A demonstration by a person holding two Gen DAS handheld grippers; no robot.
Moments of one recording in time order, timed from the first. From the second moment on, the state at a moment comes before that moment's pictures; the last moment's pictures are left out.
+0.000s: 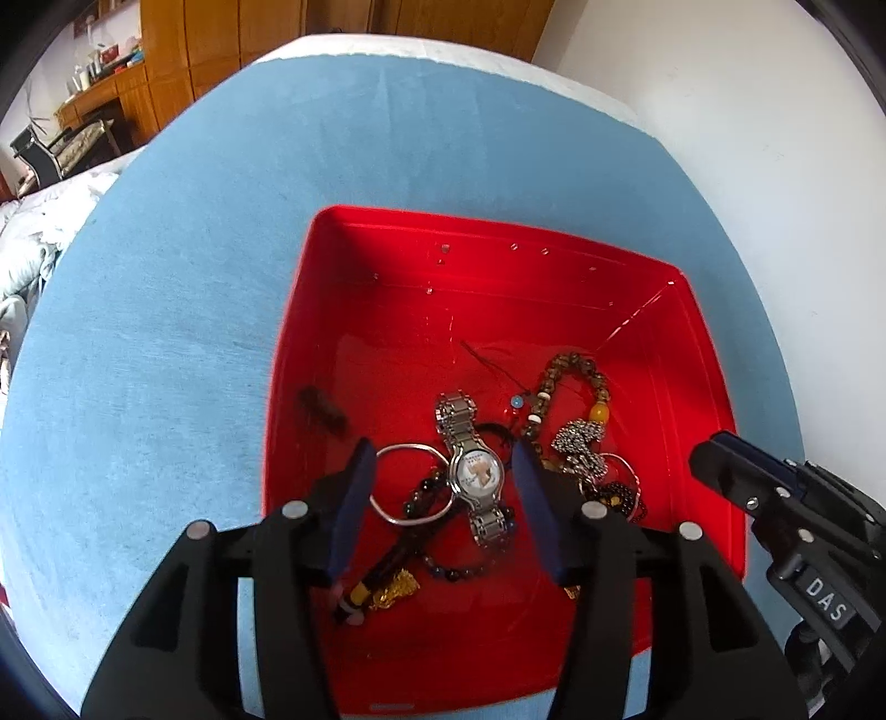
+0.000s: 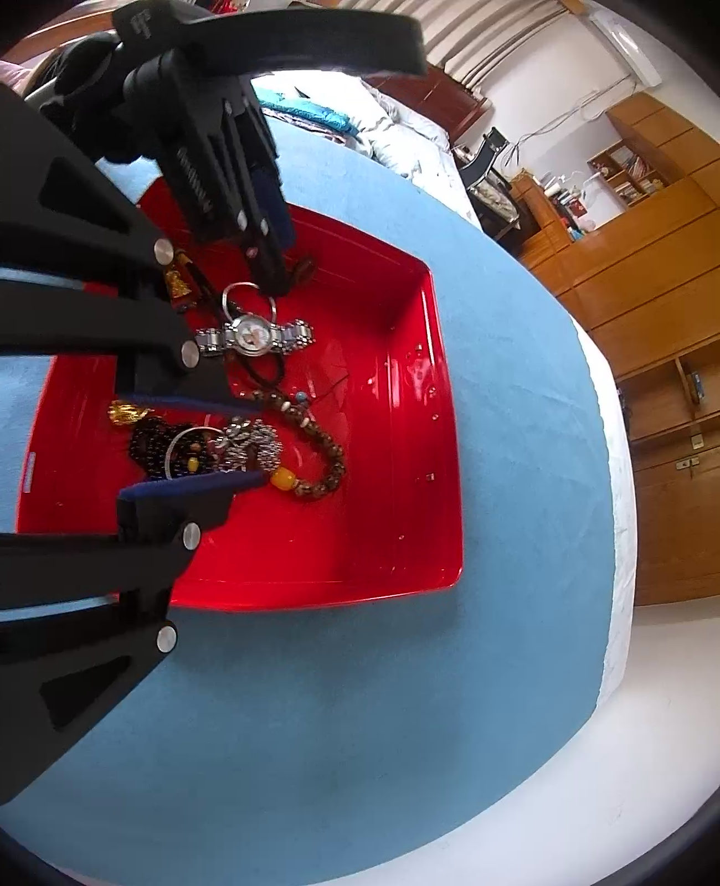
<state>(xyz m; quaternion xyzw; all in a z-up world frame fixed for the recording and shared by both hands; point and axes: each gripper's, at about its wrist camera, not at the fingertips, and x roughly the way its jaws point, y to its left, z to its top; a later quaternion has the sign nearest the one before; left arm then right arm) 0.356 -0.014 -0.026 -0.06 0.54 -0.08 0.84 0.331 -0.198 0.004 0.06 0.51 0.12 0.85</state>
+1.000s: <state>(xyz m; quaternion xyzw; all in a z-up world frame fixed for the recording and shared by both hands) 0.238 0.027 0.045 -0.04 0.48 -0.04 0.88 0.232 -0.199 0.062 0.03 0.46 0.12 0.88</state>
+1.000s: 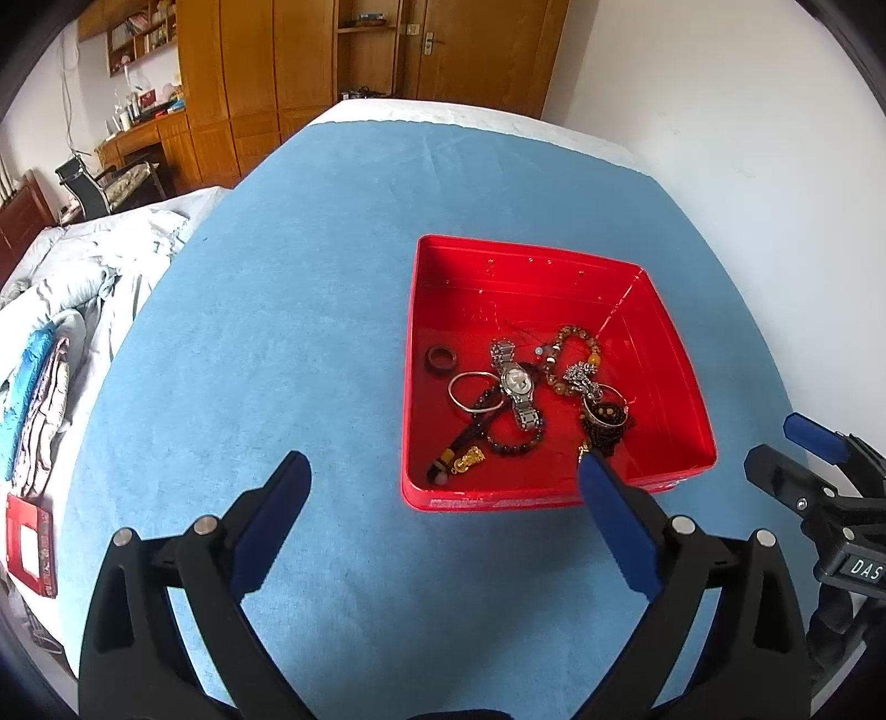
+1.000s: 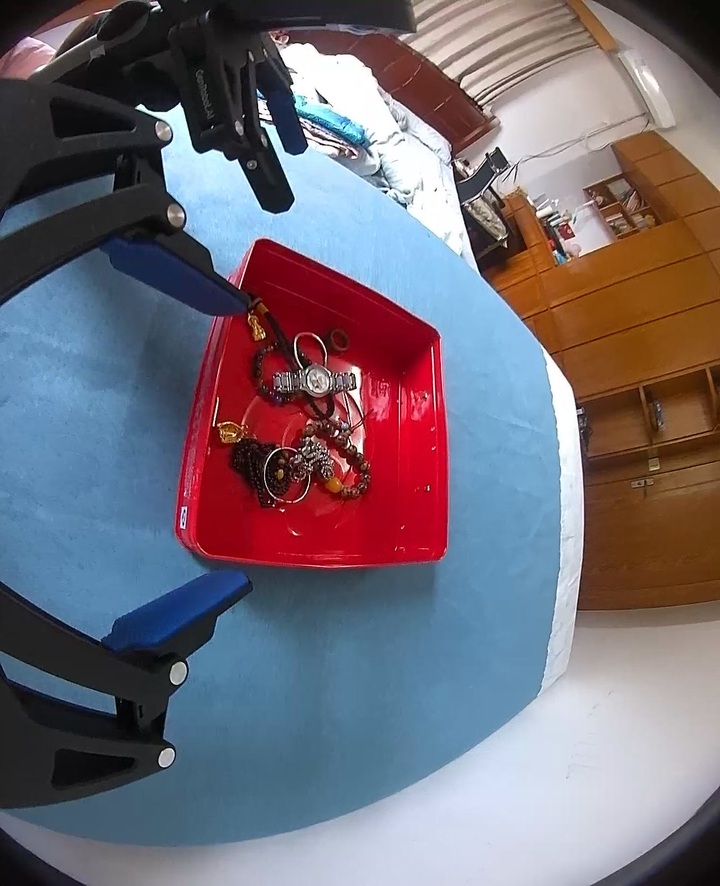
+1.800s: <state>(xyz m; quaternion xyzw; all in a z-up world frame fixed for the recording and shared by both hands) 0.217 0.029 0.059 -0.02 0.45 -0.03 0.89 0.222 -0.203 0.064 0.04 0.46 0.13 0.88</state>
